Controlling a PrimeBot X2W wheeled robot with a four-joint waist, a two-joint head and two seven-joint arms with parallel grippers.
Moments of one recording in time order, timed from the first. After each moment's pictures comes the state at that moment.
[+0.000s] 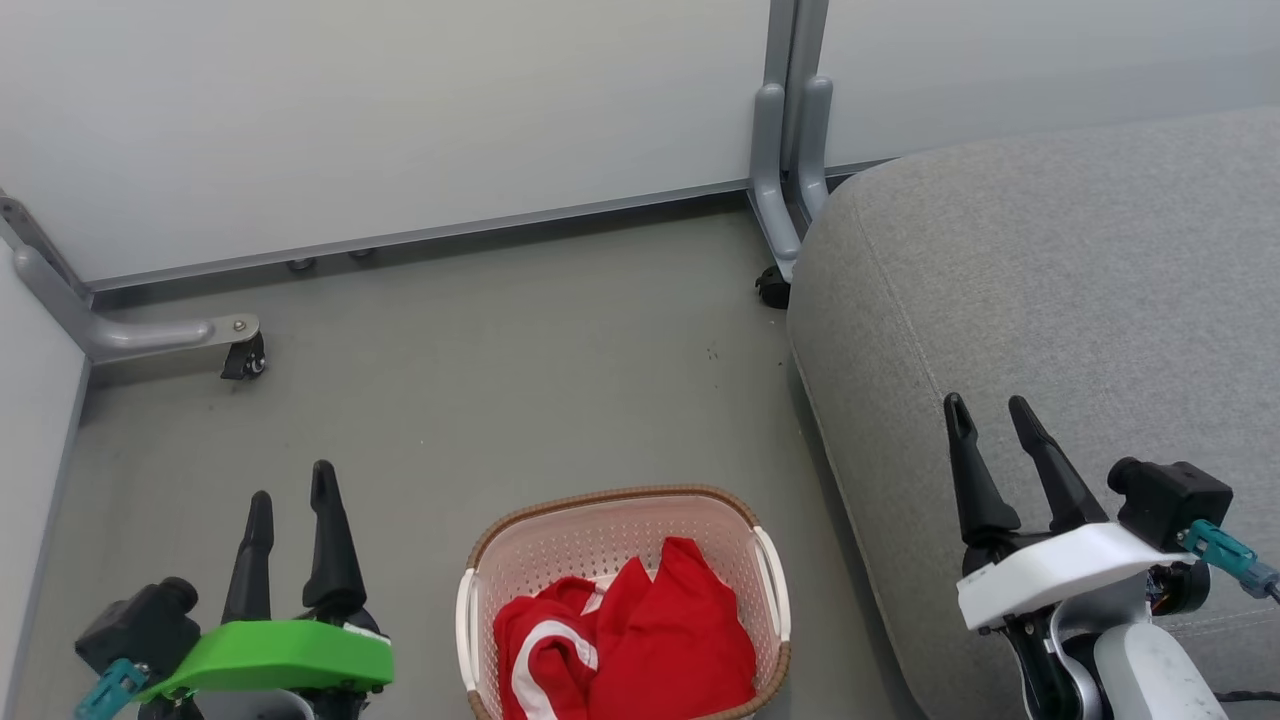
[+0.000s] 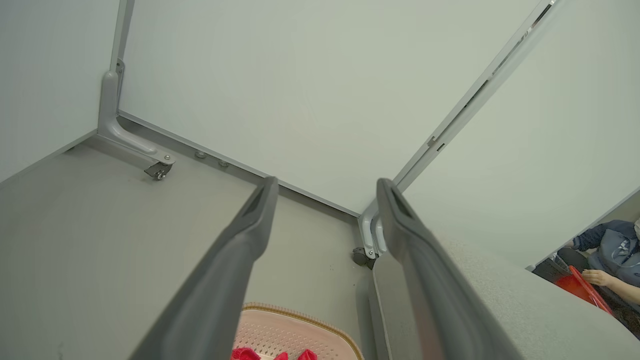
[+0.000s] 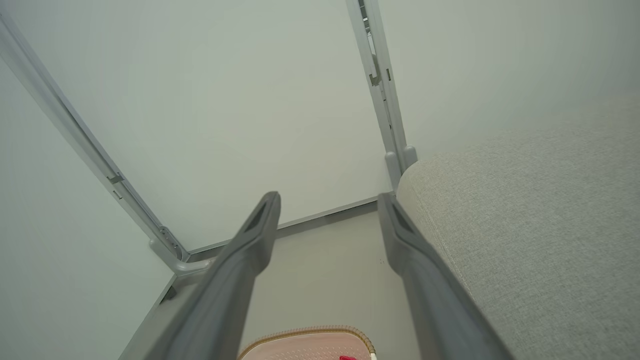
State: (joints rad) left arm 0.03 0.04 -0.03 0.03 -0.65 0.02 -0.13; right arm -0.07 -0.09 0.07 0.10 0.44 0.13 -0.13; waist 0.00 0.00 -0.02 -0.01
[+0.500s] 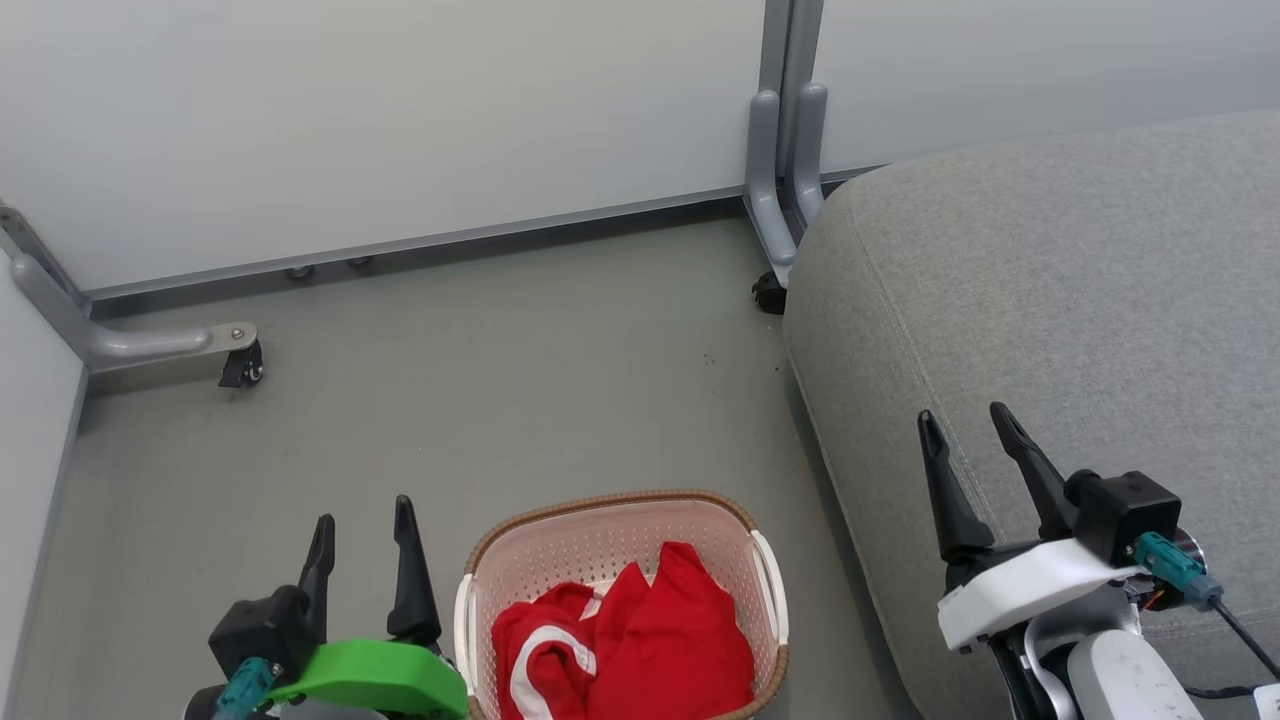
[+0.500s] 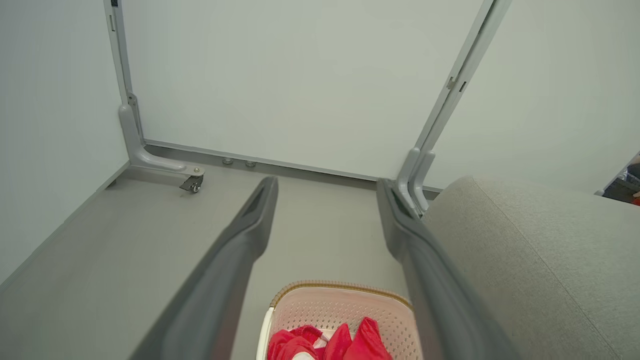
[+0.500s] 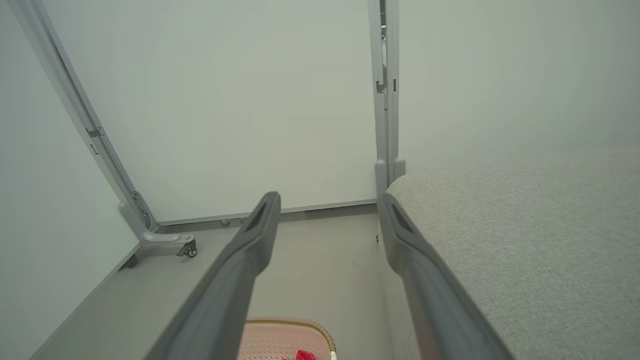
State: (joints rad) left arm 0.04 0.05 -0.17 0.11 -0.40 0.14 -0.17; right arm -0.07 -0.09 0.10 0.14 0.24 0.13 -0.16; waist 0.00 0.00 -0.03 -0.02
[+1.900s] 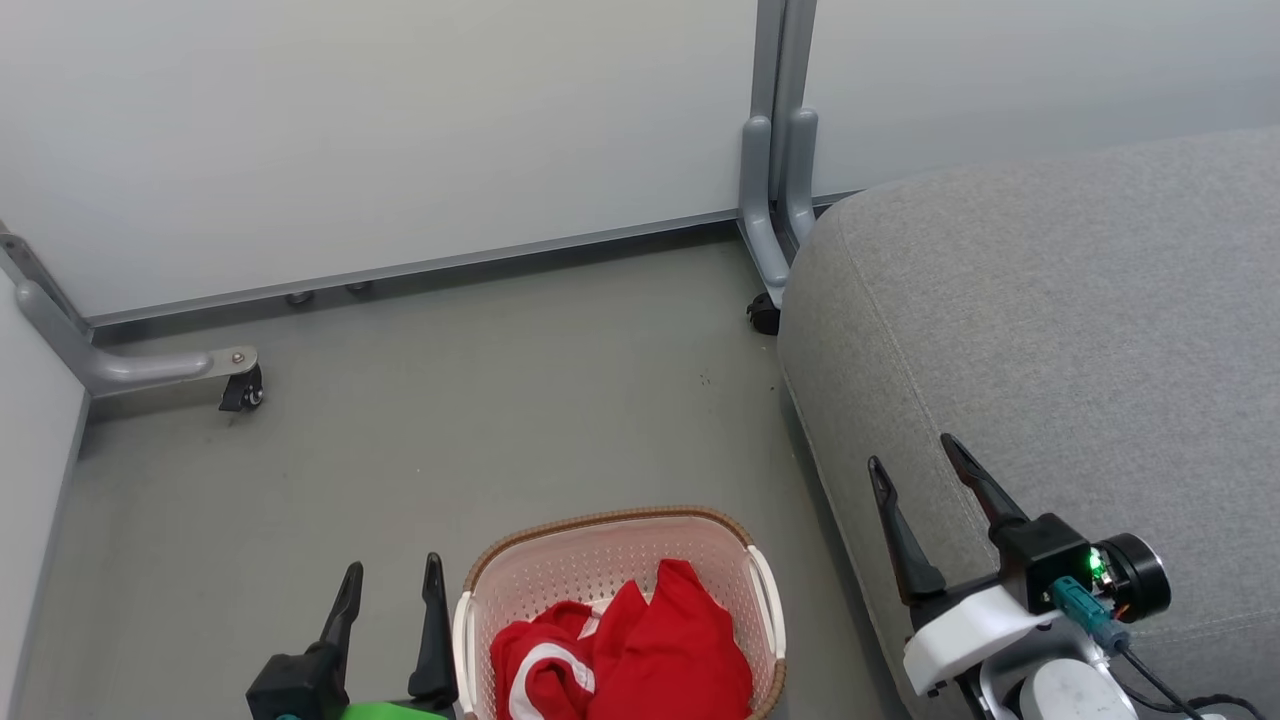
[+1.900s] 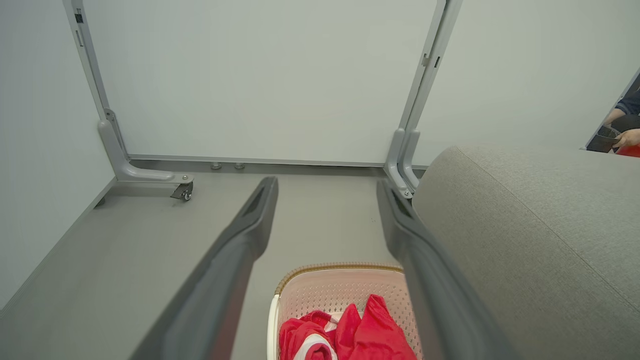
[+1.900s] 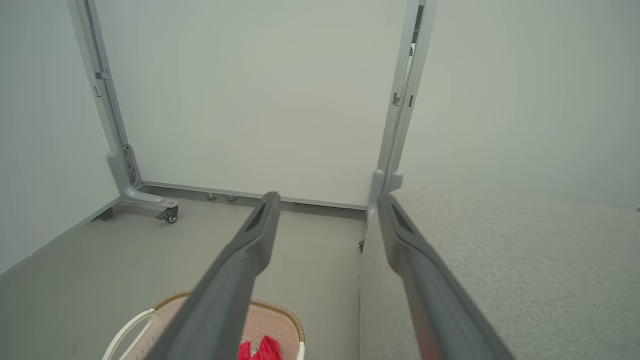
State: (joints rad) left arm 0.10 0.05 -0.17 0.19 -0.29 0.03 -0.25; right arm -0.06 -0.07 0.14 0.22 0.00 0.13 -0.25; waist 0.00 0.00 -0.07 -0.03
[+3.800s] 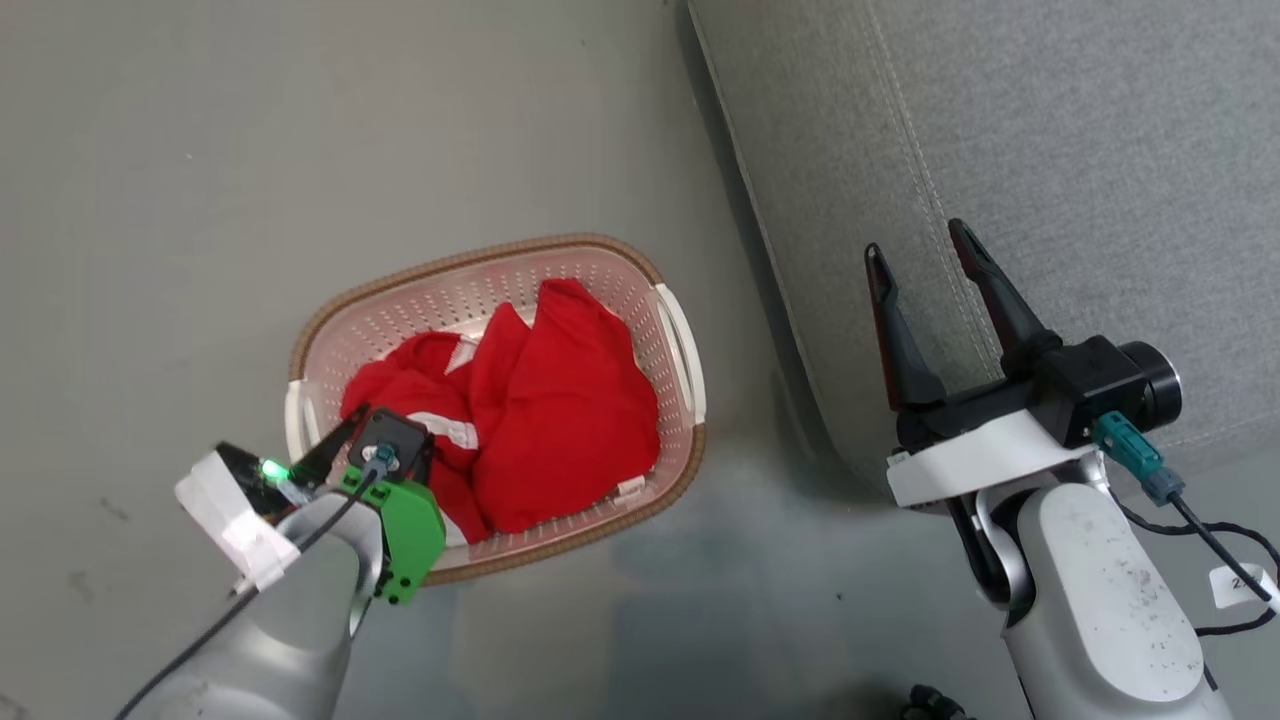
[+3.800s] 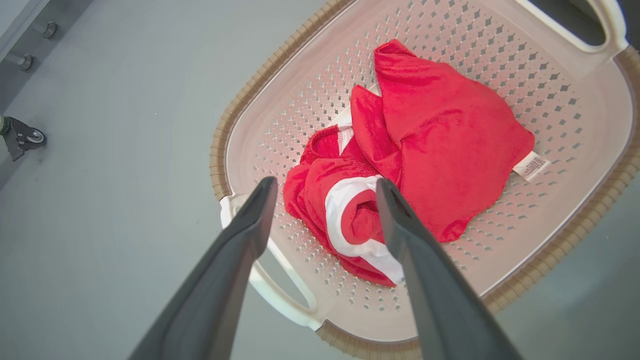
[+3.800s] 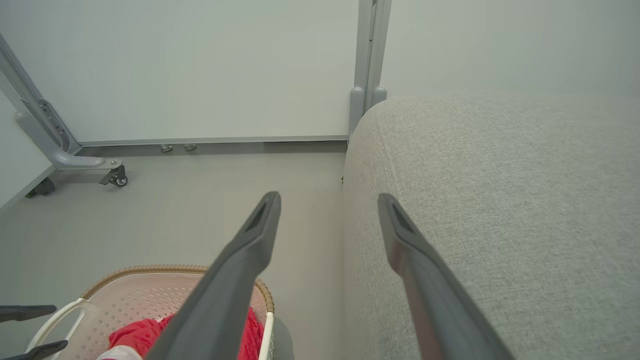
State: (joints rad) left arm -0.68 0.12 -0.47 1.21 0.01 -0.02 -0.24; right arm -0.32 -0.07 0.15 0.15 0.08 0.13 -0.26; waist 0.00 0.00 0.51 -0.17
